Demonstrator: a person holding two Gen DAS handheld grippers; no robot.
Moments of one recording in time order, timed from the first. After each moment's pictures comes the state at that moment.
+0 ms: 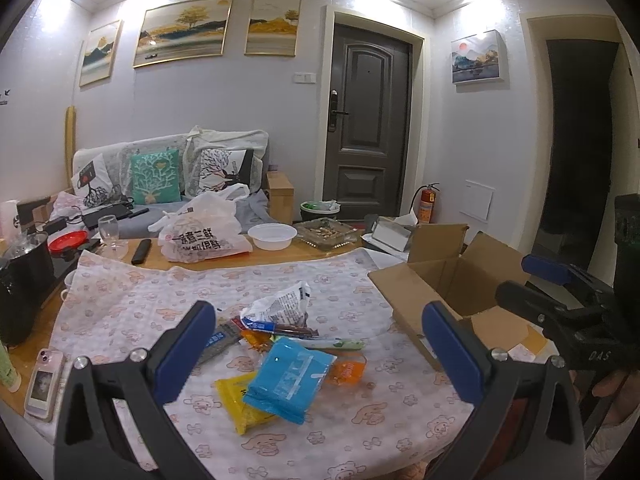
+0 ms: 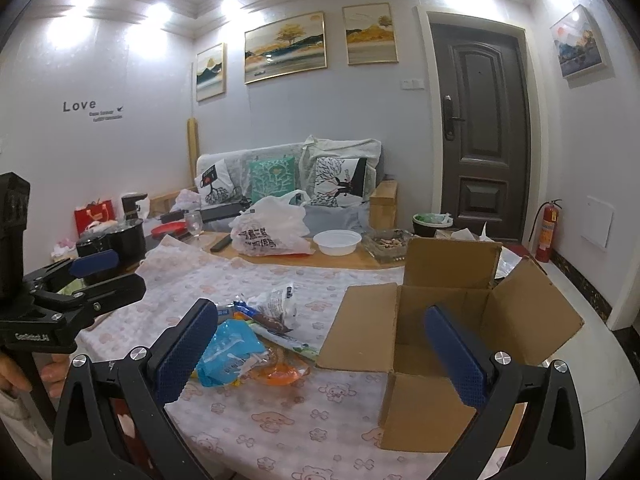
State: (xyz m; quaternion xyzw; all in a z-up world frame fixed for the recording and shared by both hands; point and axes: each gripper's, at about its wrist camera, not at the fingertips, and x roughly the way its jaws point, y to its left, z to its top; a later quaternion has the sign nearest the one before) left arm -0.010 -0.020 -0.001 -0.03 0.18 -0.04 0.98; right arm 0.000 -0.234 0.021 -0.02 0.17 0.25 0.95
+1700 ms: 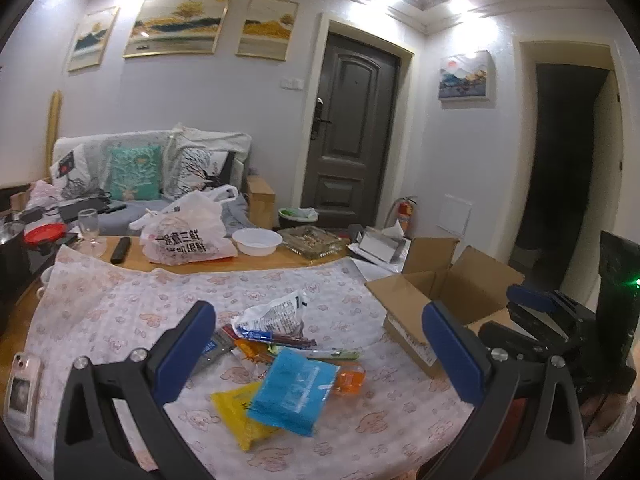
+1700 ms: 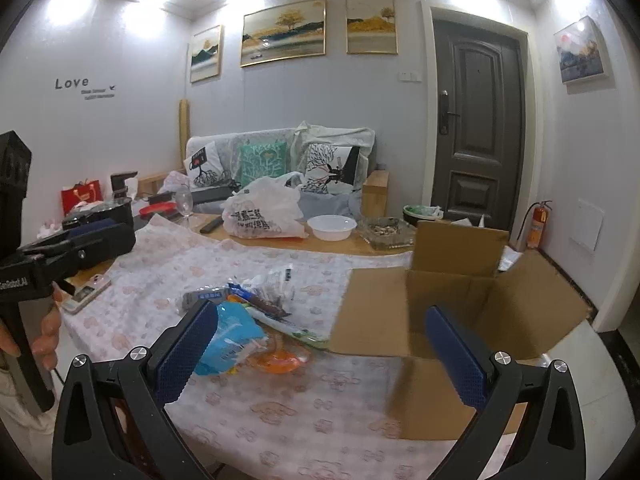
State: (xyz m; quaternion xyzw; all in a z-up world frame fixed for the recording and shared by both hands) left arm 0.002 0.026 -0.007 -0.06 0.17 -0.10 0.98; right arm -0.002 -0.195 0.005 -0.05 0.18 0.23 0.96
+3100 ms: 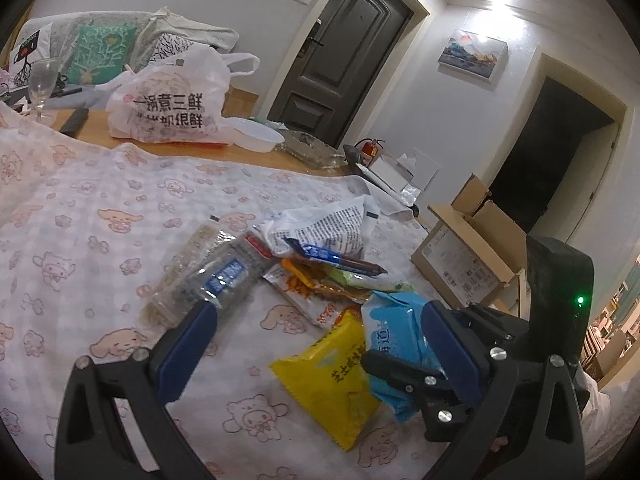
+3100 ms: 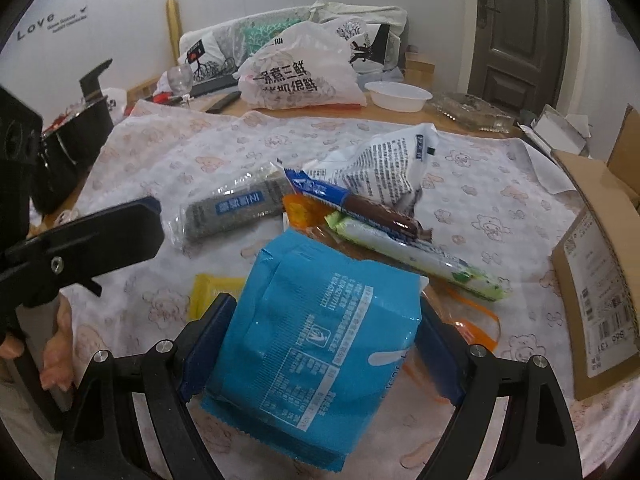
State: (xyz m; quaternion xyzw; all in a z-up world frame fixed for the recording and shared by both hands) left arm 0.111 0.142 -0.133 -0.17 0.30 -0.21 0.91; right arm 0.100 -0.020 -0.120 -0.08 0.40 0.22 0.89
